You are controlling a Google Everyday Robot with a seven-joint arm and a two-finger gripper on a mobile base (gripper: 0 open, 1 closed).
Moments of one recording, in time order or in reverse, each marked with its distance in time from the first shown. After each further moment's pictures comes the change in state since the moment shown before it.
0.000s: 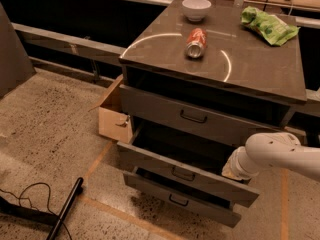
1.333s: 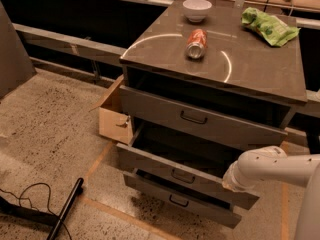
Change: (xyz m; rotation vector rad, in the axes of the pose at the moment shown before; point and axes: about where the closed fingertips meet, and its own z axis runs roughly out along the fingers) arm 0.033 0.025 0.056 -0.016 0.087 0.019
